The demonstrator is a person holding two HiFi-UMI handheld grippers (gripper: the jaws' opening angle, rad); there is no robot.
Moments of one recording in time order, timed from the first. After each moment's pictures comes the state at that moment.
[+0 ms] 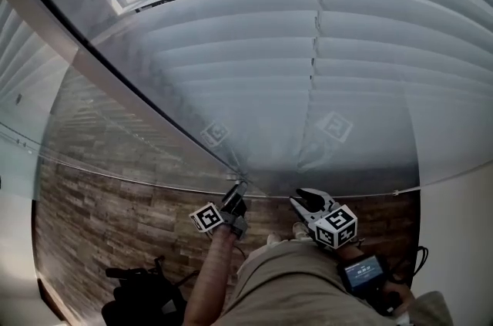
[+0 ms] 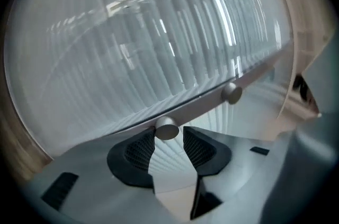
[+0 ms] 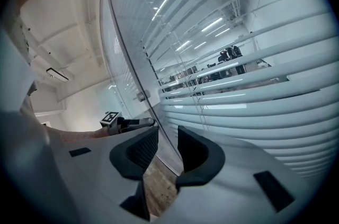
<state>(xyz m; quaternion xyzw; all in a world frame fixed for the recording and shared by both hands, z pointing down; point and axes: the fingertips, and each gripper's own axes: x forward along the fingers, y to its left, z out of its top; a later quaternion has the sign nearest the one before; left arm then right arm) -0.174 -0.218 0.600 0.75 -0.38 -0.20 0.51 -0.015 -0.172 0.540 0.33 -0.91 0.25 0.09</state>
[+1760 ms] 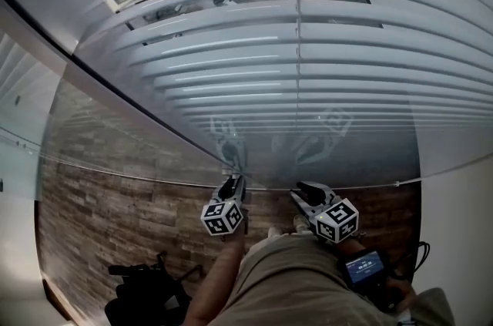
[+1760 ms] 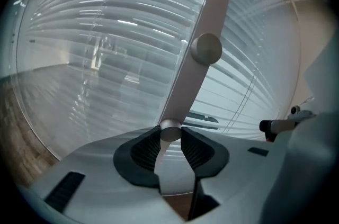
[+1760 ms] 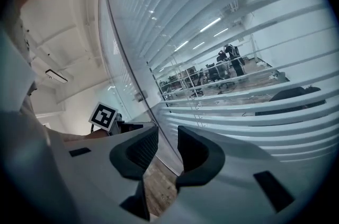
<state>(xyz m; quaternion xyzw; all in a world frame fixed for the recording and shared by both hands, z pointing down) -0.183 -0.217 0.614 0.75 -0.58 0.09 0.30 -0.007 -0.173 0.547 0.33 -0.90 0.25 0.08</state>
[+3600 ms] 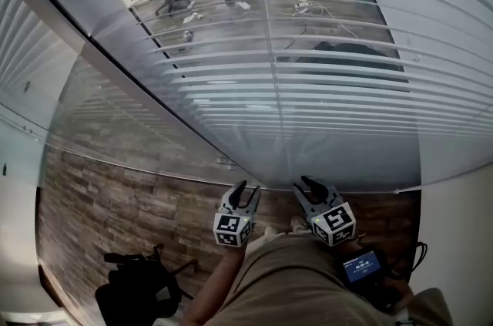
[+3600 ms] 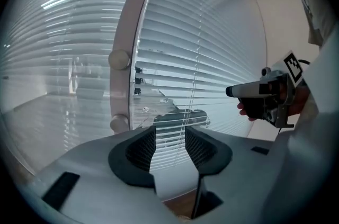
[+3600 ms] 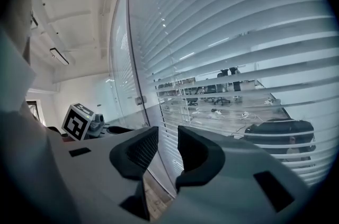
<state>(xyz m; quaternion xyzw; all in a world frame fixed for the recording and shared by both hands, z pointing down) -0.126 -0.156 0.609 0.82 -0.52 0.14 0.17 0.009 -0.161 0.538 0.37 -0.91 0.15 0.09</state>
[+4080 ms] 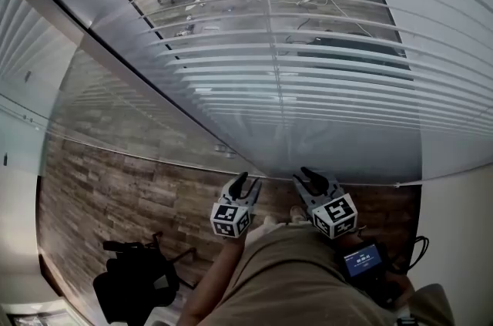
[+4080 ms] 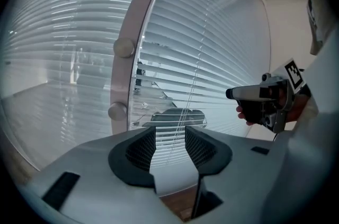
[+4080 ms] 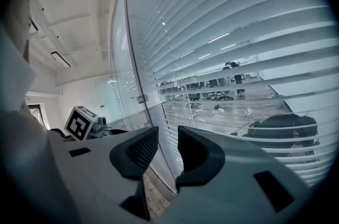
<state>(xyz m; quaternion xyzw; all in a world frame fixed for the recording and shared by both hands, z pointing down) -0.130 -0.144 0.625 0.82 -0.52 0.13 0.21 0.002 -0.153 0.548 0.35 -0.92 0.16 0.09</state>
